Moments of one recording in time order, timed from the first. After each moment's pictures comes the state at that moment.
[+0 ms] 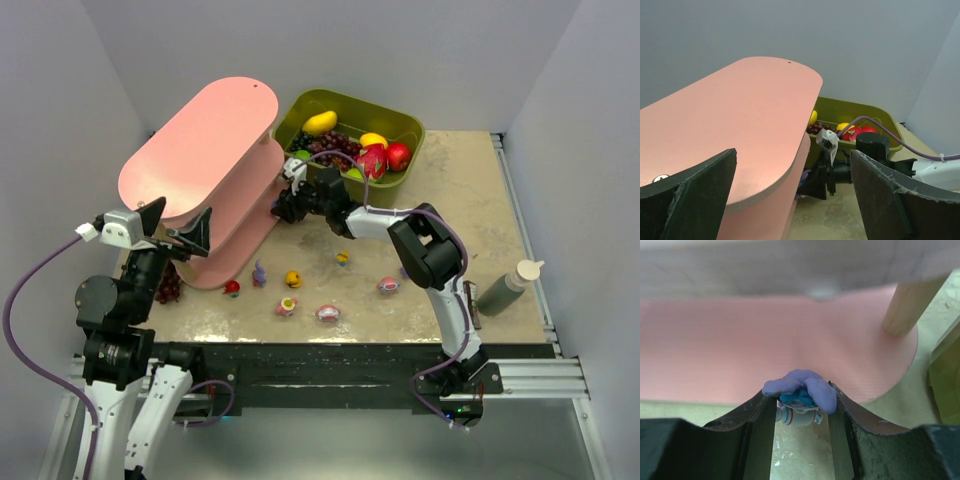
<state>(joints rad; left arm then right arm) -0.15 0.38 0.83 -0.16 0.10 -0.18 0.66 2.23 1.48 0.47 -0.44 -0.02</state>
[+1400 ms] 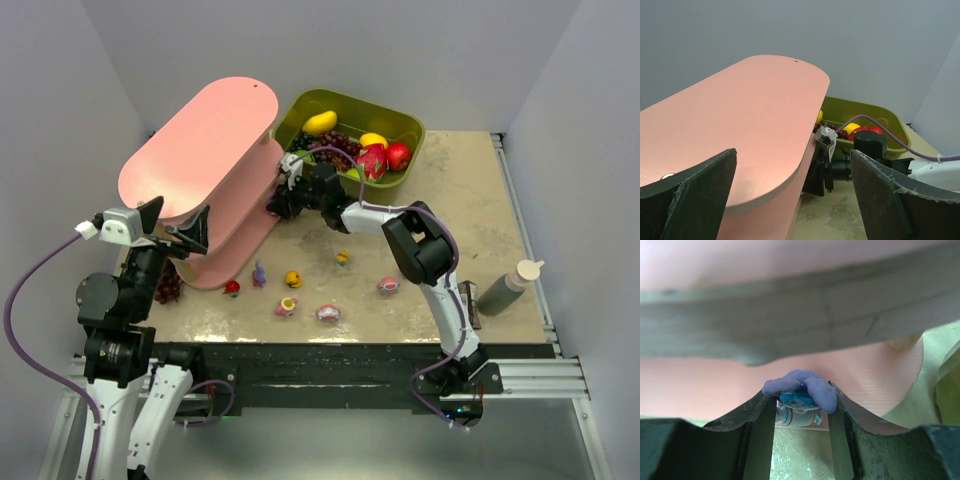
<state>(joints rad) -0.12 0.39 0.83 -0.16 0.09 -0.18 0.65 2.32 1.59 0.45 -0.48 0.03</state>
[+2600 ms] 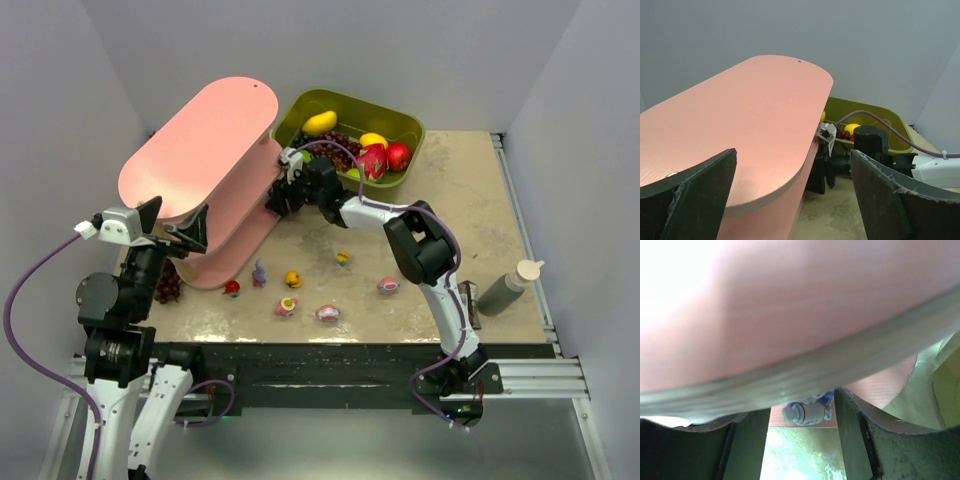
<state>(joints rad) -0.12 0.39 0.83 -0.16 0.08 -0.18 0.65 2.32 1.67 0.31 -0.44 0.09</state>
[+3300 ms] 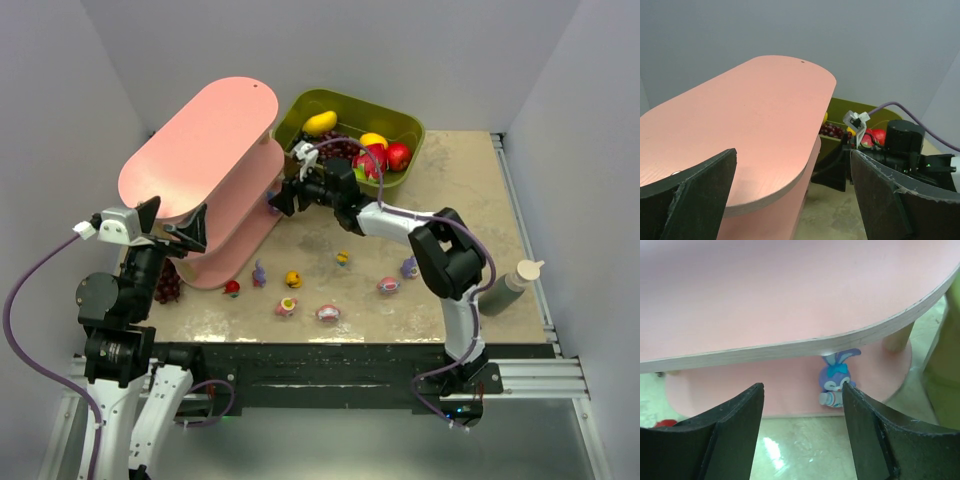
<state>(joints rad) -0.11 0.39 0.83 -0.16 0.08 -0.18 0.65 2.09 1.43 0.46 -0.44 0.16</state>
